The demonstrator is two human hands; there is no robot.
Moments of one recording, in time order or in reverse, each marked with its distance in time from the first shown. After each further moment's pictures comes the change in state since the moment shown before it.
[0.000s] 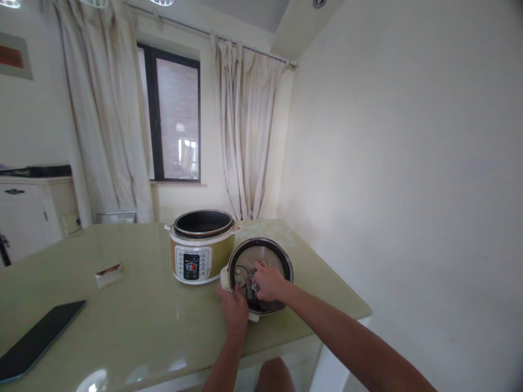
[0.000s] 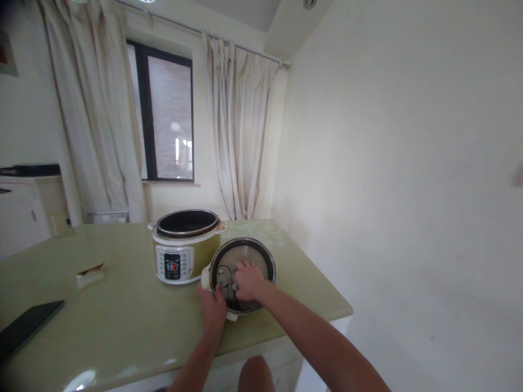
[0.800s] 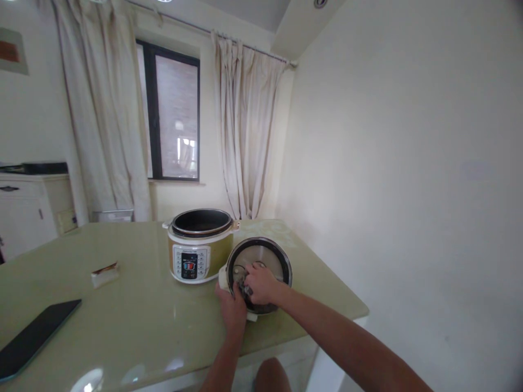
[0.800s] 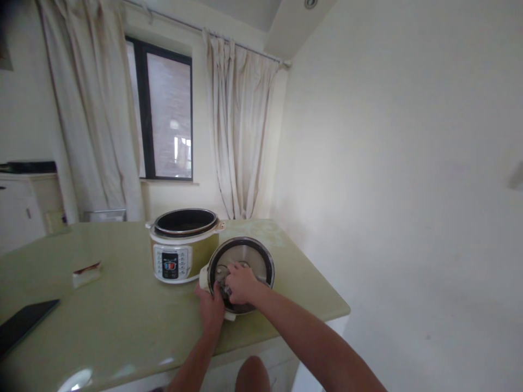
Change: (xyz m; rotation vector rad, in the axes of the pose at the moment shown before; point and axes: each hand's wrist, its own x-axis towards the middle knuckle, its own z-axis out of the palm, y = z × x) left_hand 0.000 0.003 -0.002 0.003 0.002 -0.019; right_hand 0.009 -0.013 0.006 -0.065 0.014 -0.119
